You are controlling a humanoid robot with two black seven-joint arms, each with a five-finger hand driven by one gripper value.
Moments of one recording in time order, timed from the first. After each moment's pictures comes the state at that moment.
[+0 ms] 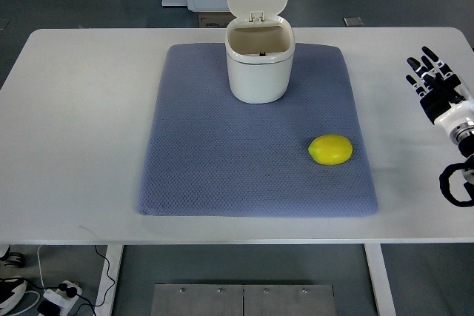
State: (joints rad) left arm -0.05 0.00 -0.10 -0.24 0.01 0.19 -0.13; right arm 0.51 -0.31 1.16 0.87 -0.26 0.07 0.16
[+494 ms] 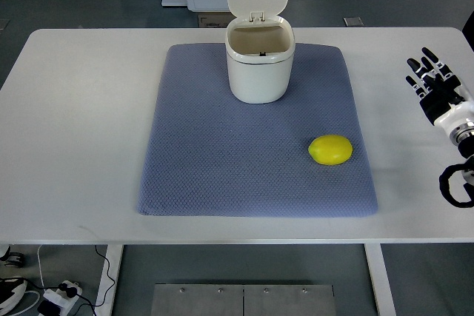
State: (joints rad) left arm -0.05 0.00 -0.10 -0.24 0.00 0.19 -0.13; right arm 0.50 -0.30 1.16 0.87 -0.26 0.08 0.16
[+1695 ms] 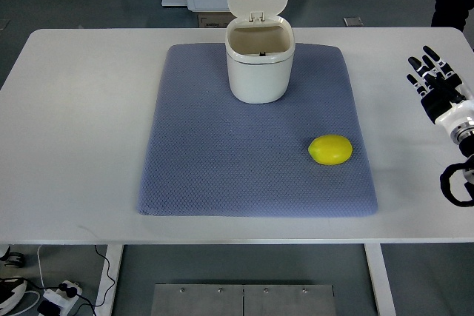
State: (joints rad) left arm -0.05 0.00 -0.10 -0.24 0.00 0.19 -0.13; right arm 0.51 -0.31 1.16 0.87 -0.26 0.08 0.16
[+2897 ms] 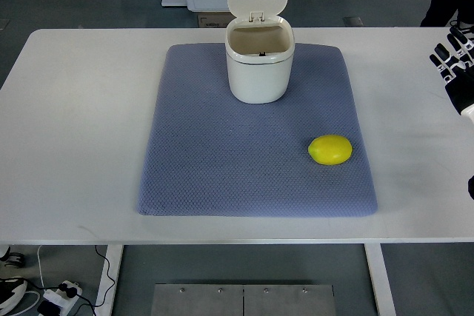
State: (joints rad) left arm -0.05 0.00 -0.10 -0.24 0.00 0.19 -0.13; right arm 0.49 -0.40 1.16 0.86 -0.26 0.26 0.24
